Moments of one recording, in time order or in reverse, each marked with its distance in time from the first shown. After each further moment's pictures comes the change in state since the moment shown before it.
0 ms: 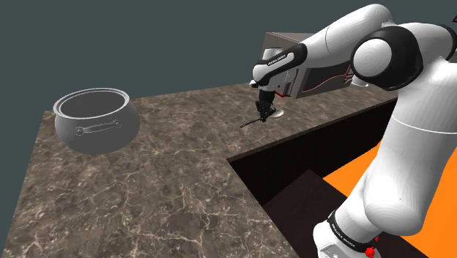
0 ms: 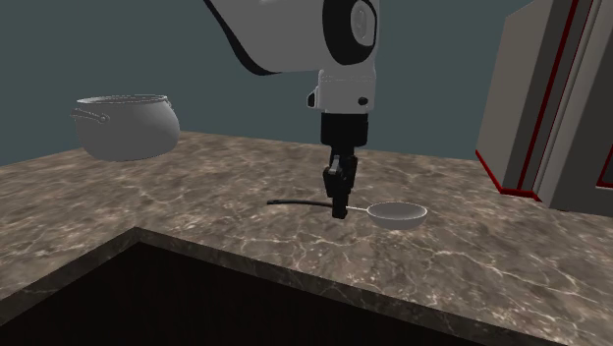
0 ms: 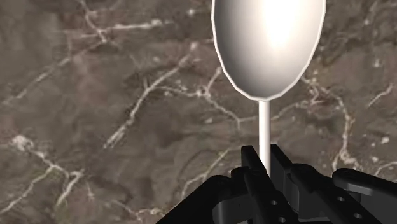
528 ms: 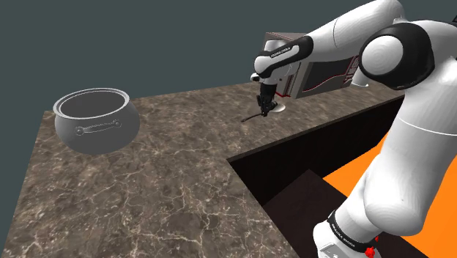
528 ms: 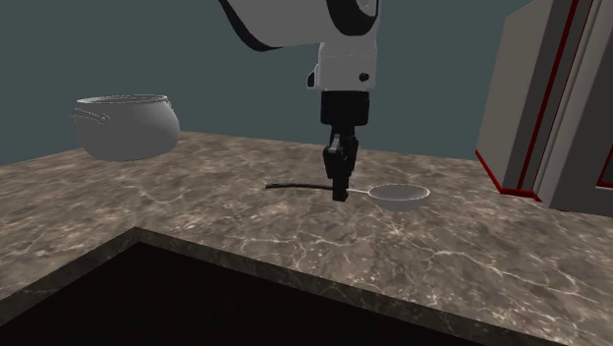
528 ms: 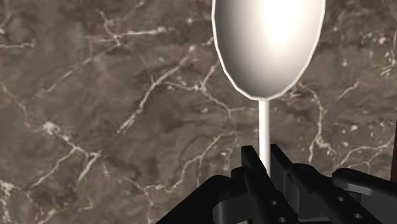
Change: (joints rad) arm 0.008 -0.043 -0.006 0.037 -0.024 -0.074 0.016
